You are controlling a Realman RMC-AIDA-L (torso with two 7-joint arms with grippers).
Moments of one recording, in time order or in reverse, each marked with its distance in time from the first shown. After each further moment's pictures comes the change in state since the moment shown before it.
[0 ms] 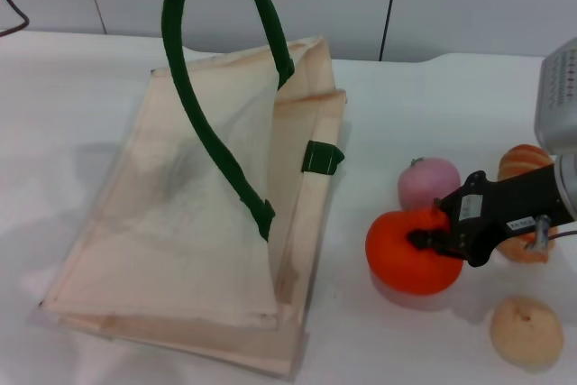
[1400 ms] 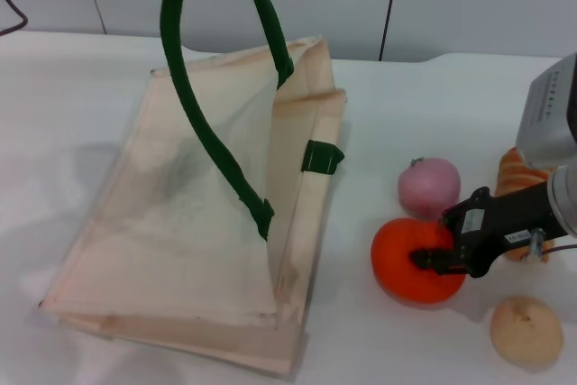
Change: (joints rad) left arm 0.000 -0.001 0.000 -0.008 0.000 0.000 0.002; right arm 0.001 0.000 -0.046 0.059 -0.044 -0.073 0.048
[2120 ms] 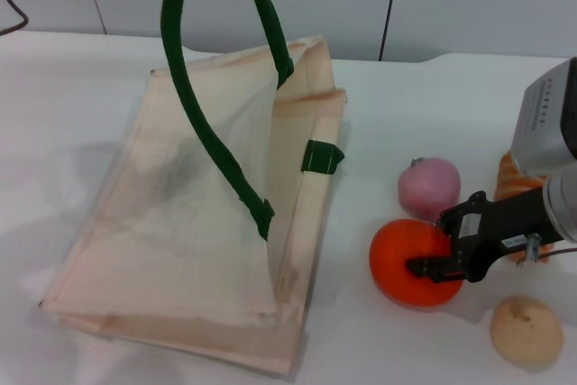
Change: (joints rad) left arm -0.001 0.000 0.000 0.001 0.000 0.000 0.003; right arm -0.003 0.005 -0.014 0.010 -0.002 -0.016 -0.014
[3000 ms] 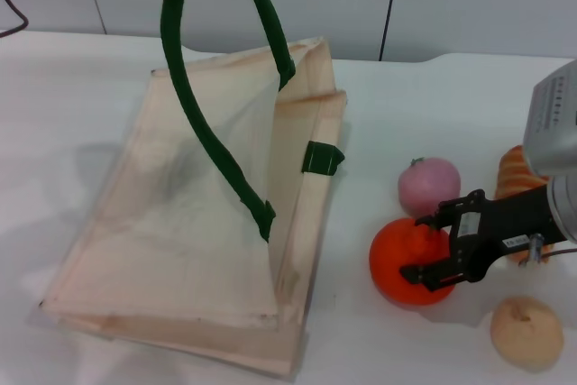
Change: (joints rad) left arm -0.002 0.000 0.000 -0.001 0.012 0.000 0.004; right arm -0.015 0.002 0.026 -0.006 0.039 0.020 -0.043
